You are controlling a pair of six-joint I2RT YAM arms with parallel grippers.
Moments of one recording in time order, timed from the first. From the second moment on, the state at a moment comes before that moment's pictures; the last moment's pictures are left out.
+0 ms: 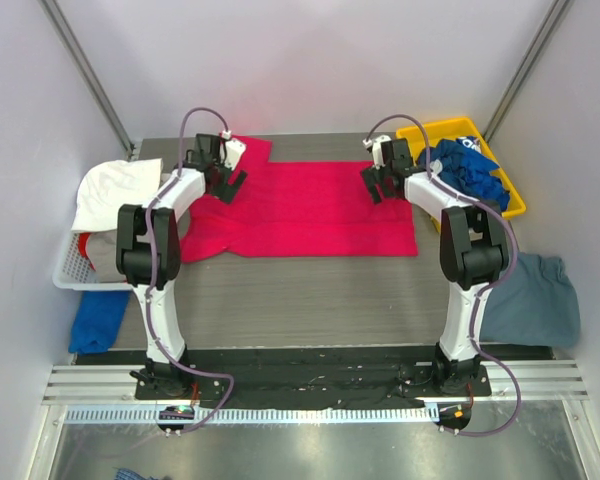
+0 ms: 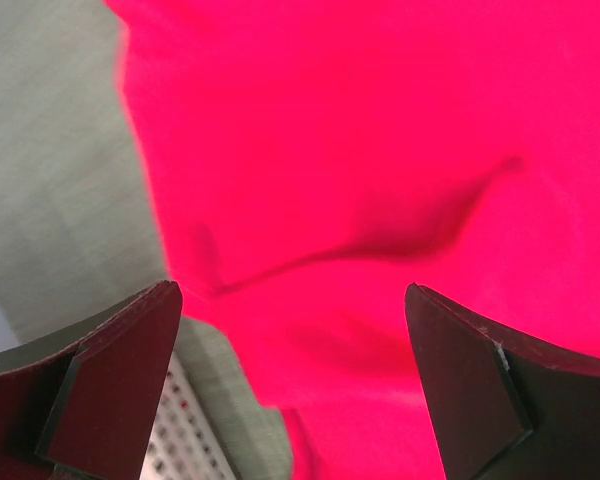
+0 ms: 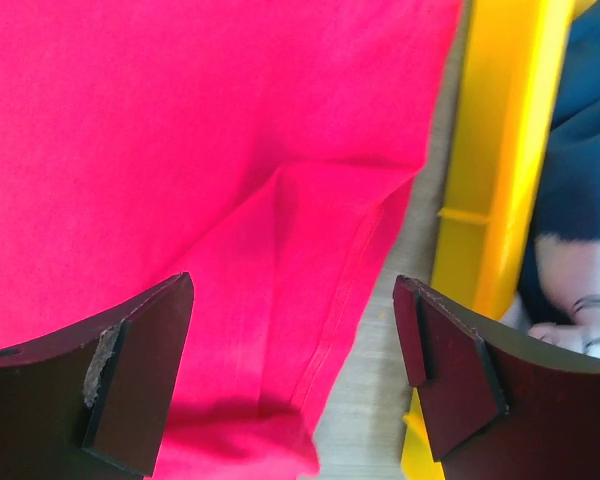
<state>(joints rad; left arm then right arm) -0.15 2.07 1.62 -0.39 -0.10 0.44 0.22 2.03 1.51 -0.28 0.21 -0.29</state>
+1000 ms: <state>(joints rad) -0.17 2.07 1.52 -0.54 -0.08 0.60 0.25 1.89 1.31 -0.48 0.09 -0.42</state>
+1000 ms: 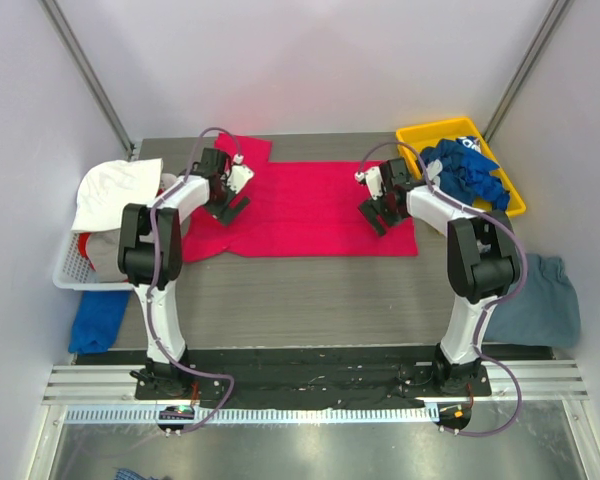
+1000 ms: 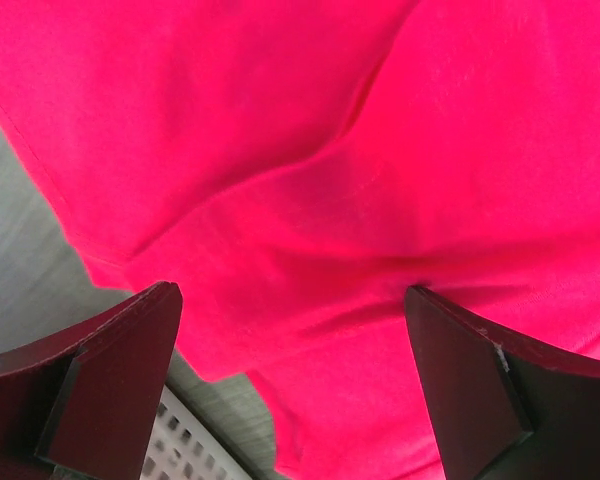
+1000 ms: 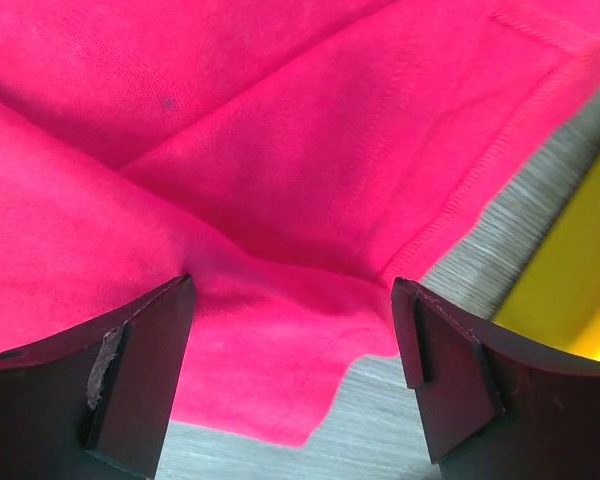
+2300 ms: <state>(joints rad) -0.33 1.81 1.15 -0.54 -0.18 0.71 0.29 1.72 1.07 -0.71 0.12 -0.64</state>
